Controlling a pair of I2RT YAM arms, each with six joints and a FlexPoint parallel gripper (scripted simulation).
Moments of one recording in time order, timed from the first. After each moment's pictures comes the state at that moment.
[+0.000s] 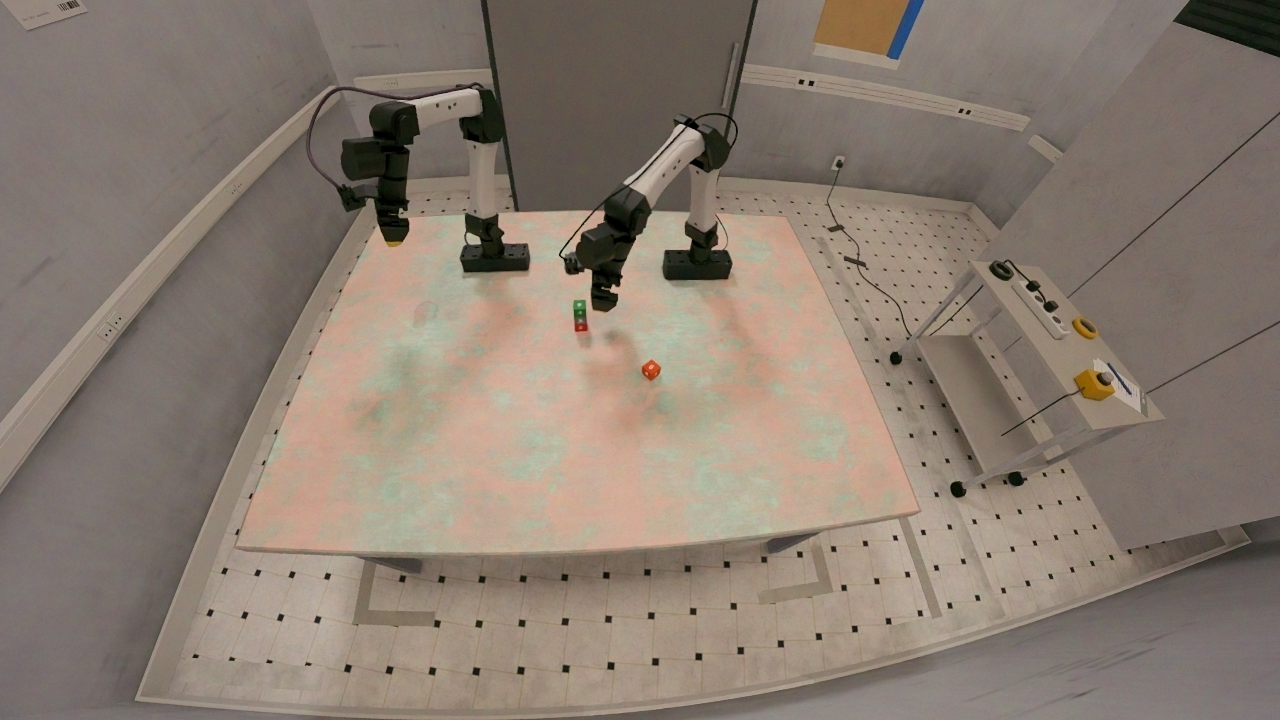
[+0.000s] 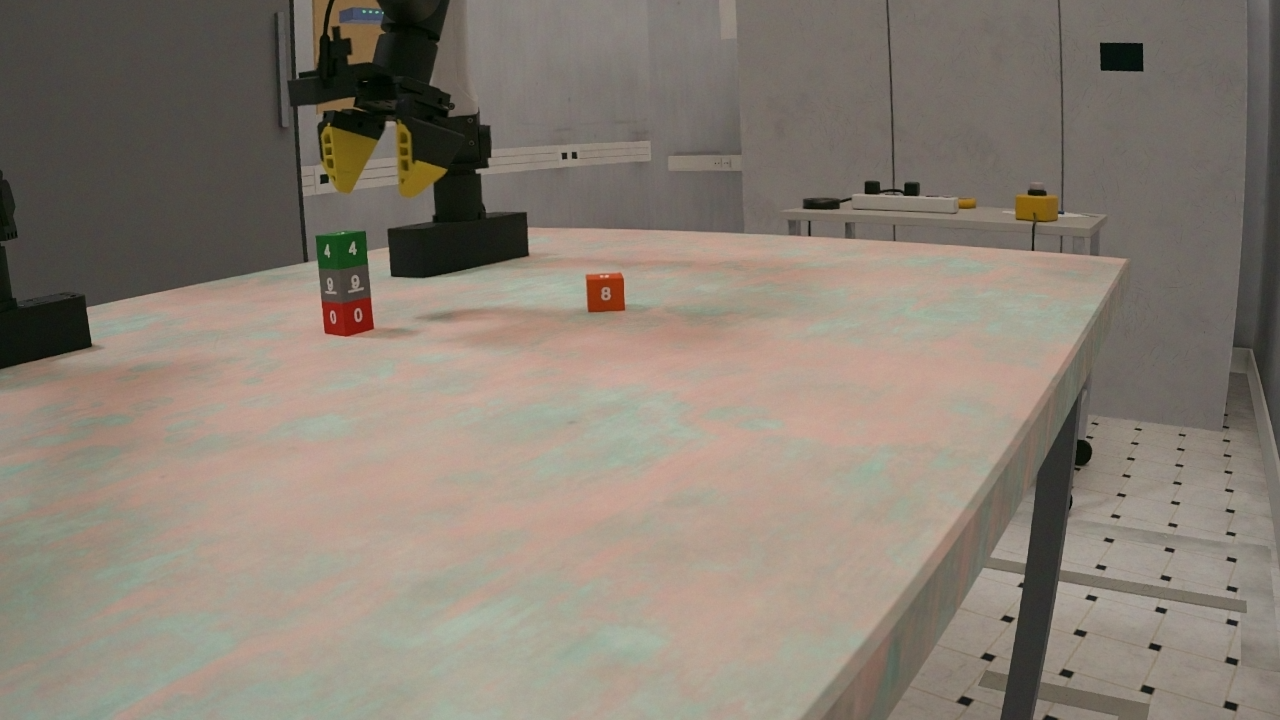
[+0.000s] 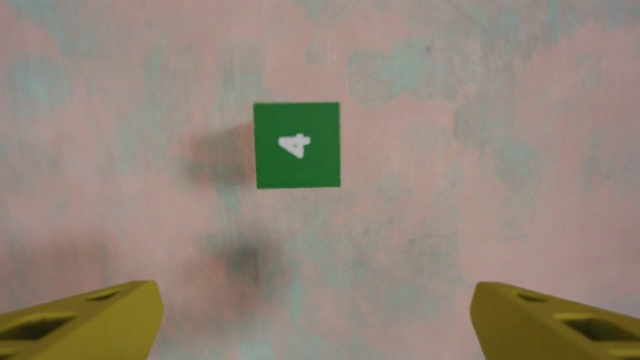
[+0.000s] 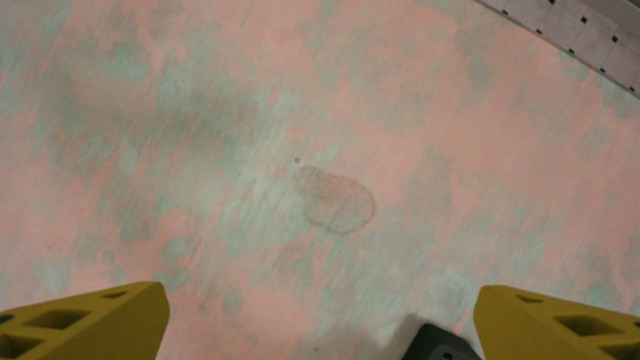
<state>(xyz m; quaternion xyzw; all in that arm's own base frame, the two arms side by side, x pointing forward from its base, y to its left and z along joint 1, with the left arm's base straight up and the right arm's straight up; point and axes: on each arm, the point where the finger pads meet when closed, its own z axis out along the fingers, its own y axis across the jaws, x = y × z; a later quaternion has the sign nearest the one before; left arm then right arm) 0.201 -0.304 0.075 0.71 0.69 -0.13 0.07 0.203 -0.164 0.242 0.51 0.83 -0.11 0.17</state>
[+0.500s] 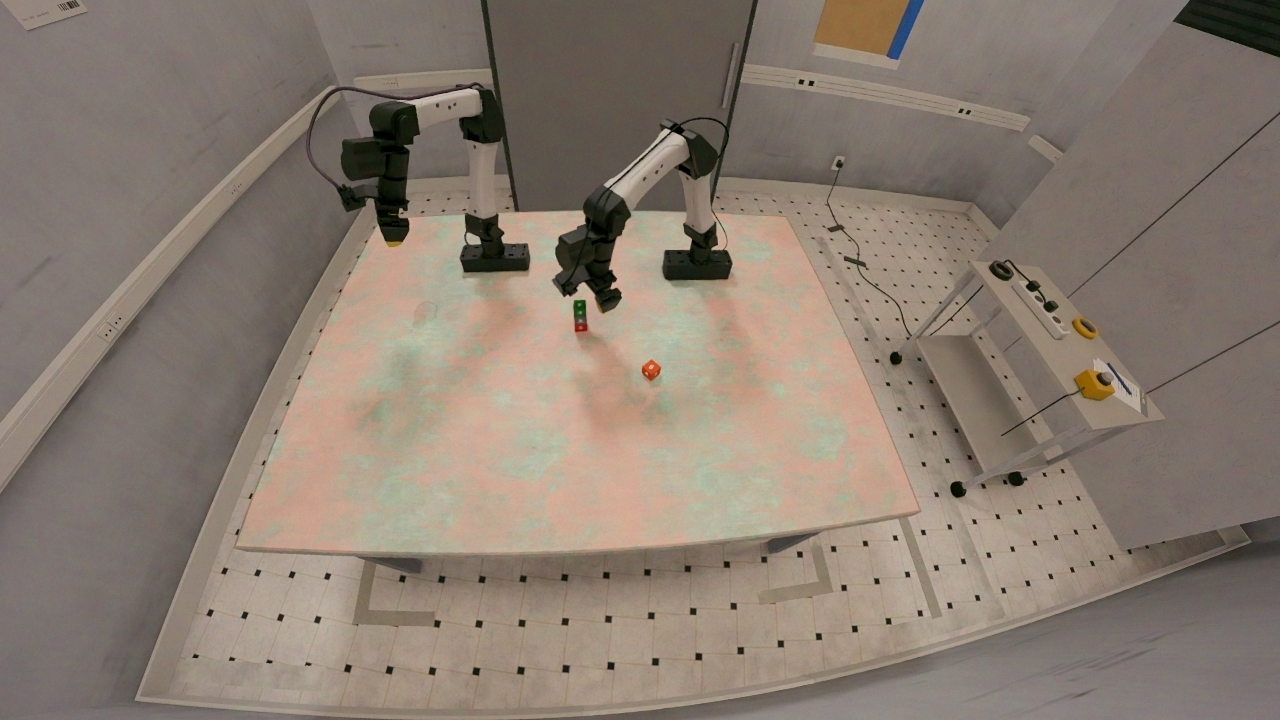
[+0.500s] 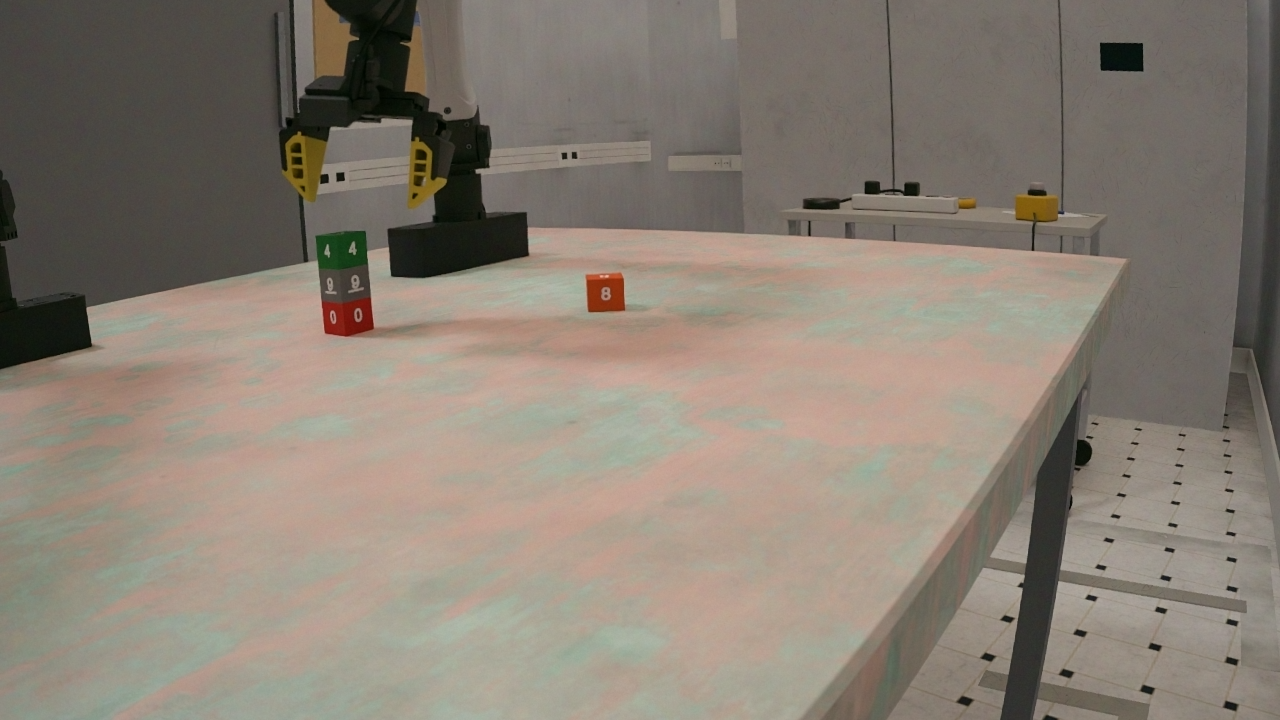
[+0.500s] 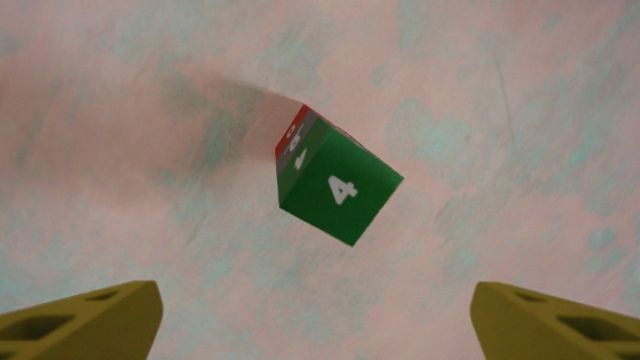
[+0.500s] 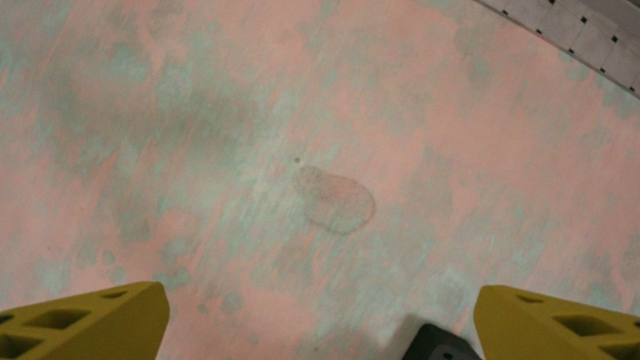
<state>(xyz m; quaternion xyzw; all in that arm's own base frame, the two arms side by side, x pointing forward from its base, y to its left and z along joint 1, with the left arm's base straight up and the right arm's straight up) 0.202 -0.323 0.067 0.47 0.88 -0.09 0.01 0.203 -0.164 0.242 0.51 0.83 -0.11 0.17</state>
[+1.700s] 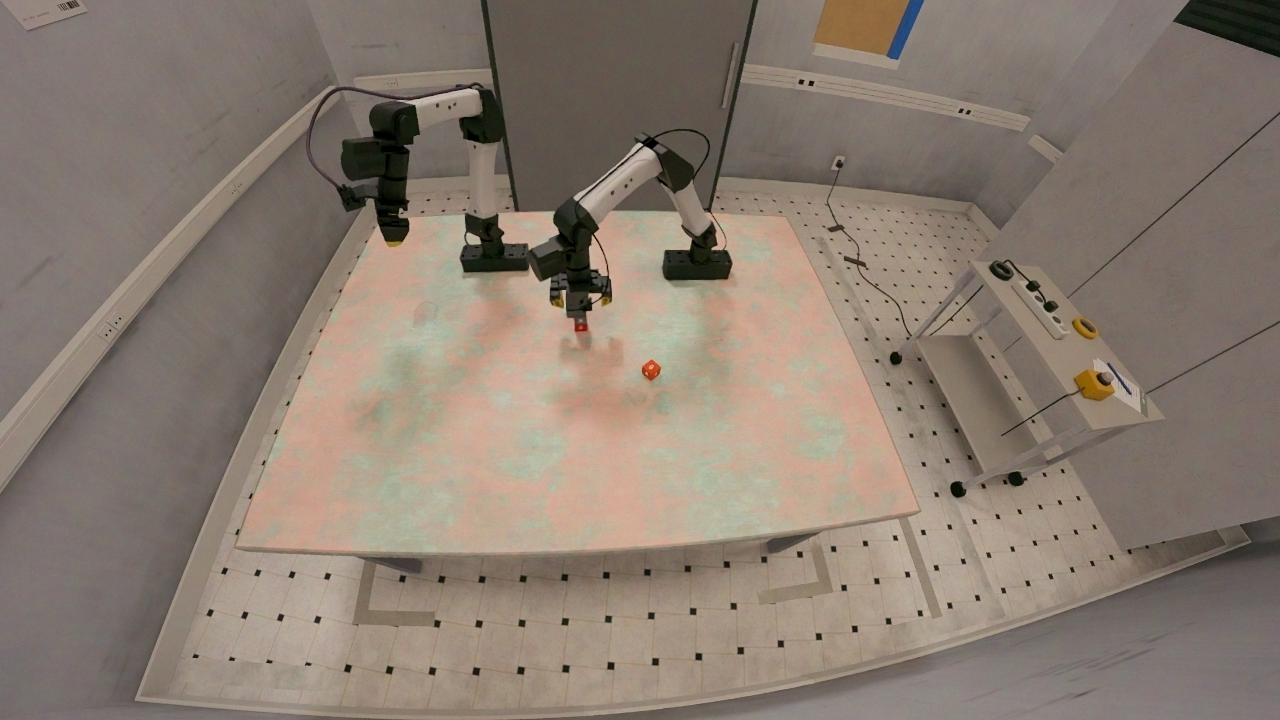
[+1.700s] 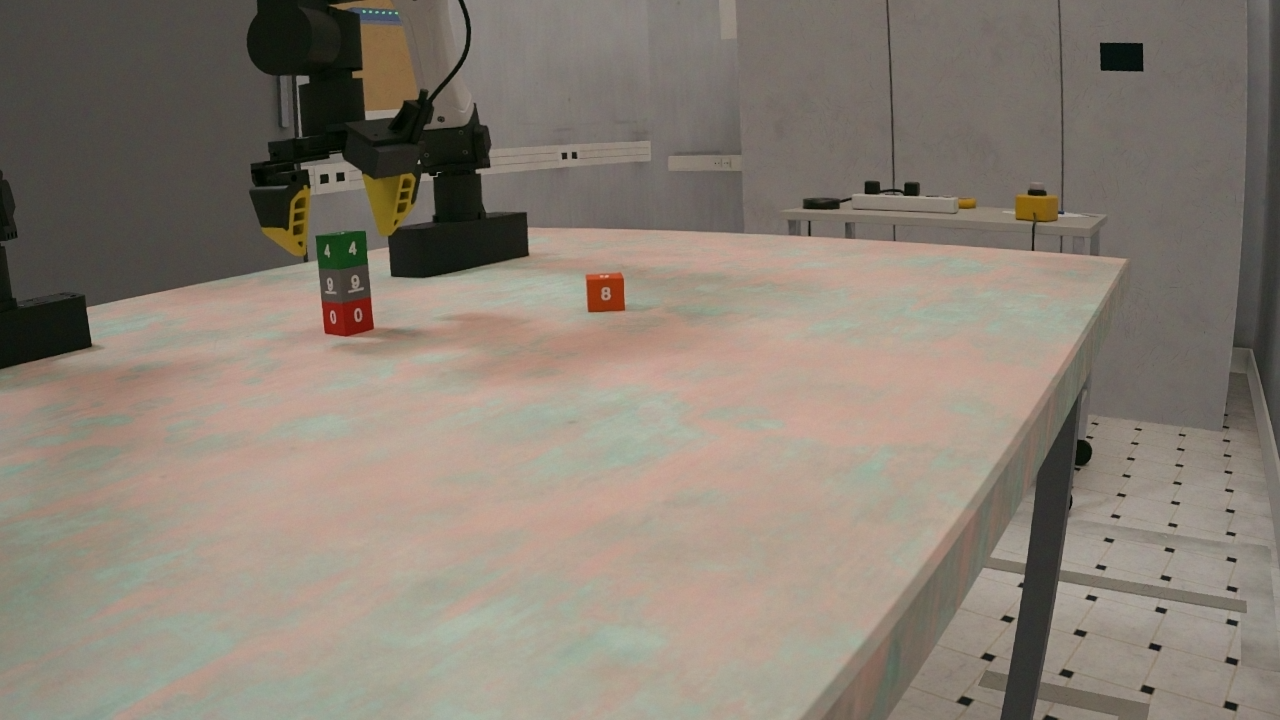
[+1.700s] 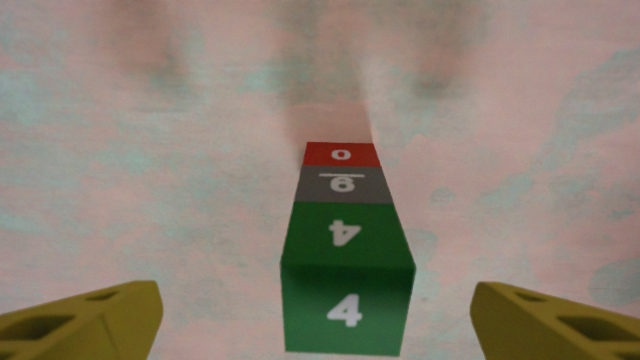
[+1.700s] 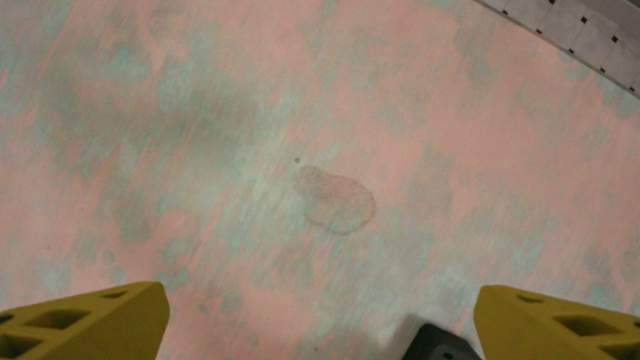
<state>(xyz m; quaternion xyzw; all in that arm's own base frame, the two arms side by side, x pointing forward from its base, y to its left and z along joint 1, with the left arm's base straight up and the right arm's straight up) 0.199 -0.343 0.034 0.01 1.00 0.02 -0.01 0.203 -0.164 0.242 0.51 0.83 -0.11 0.17</state>
